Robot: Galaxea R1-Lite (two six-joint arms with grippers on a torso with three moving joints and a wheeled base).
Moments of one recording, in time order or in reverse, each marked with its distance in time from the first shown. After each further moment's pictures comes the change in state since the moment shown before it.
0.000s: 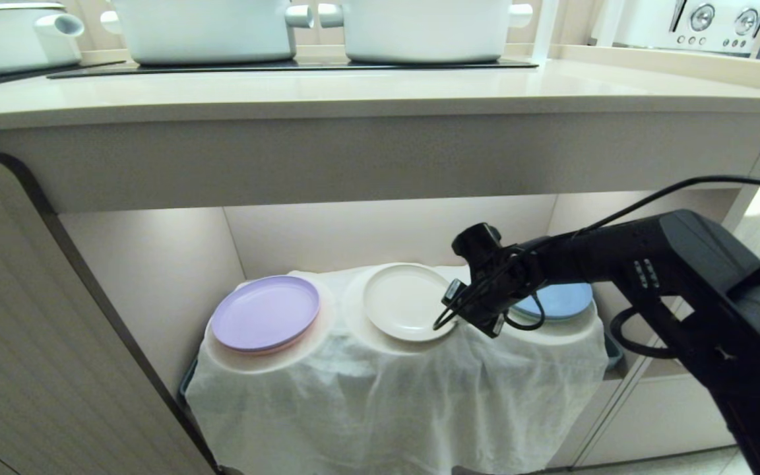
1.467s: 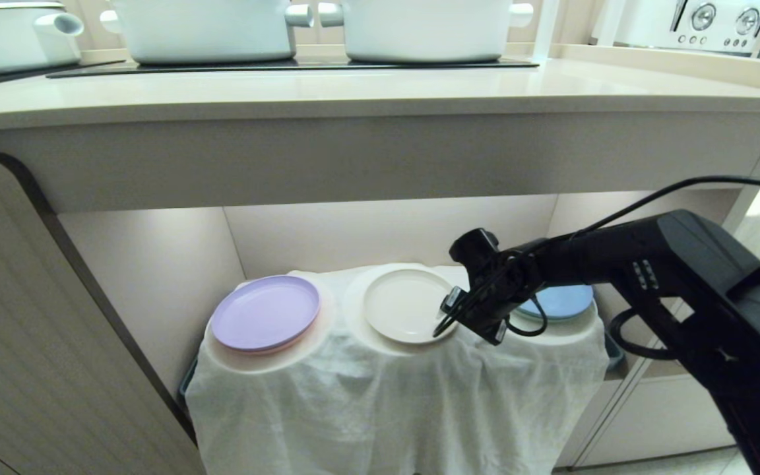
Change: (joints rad) left arm 0.000 0.000 0.000 0.000 0.000 0.000; right arm 0.016 -0.012 0.021 0.042 -0.019 0.007
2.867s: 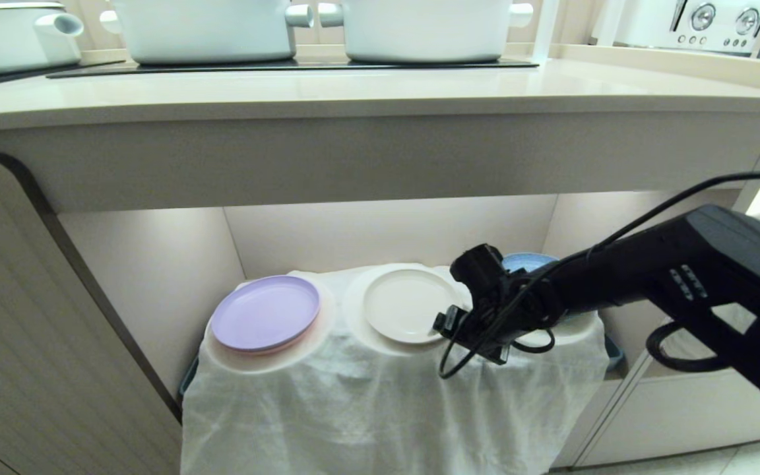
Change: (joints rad) left arm 0.000 0.000 0.000 0.000 0.000 -0.001; right arm 0.065 -0.147 0.337 -0.246 -0.005 -0.117
